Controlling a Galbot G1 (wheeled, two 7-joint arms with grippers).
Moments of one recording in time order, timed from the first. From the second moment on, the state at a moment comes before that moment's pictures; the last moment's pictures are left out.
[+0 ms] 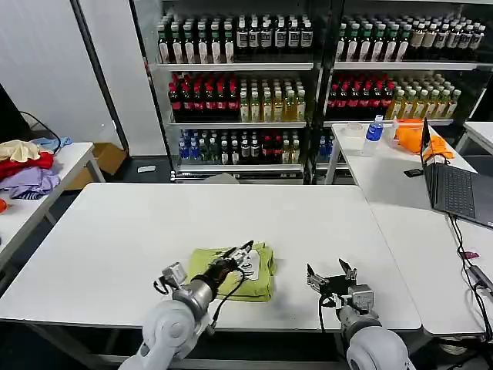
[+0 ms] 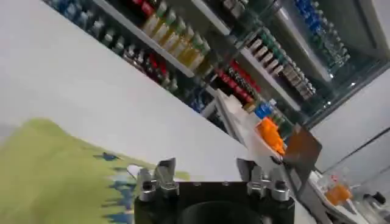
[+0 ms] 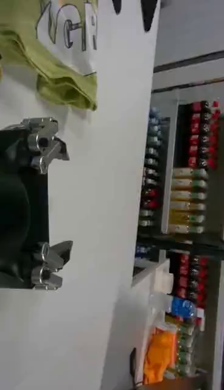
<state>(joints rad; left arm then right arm) 1.12 -1.28 -0.20 -1.96 -1.08 0.44 -0.31 -1.30 1.14 0.32 2.08 0.40 -0.56 0.29</state>
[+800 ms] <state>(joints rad) 1.26 -1.13 -0.41 -1.91 -0.99 0.48 -0.24 -1.35 1.15 0.36 2.13 0.39 -0.57 0.30</state>
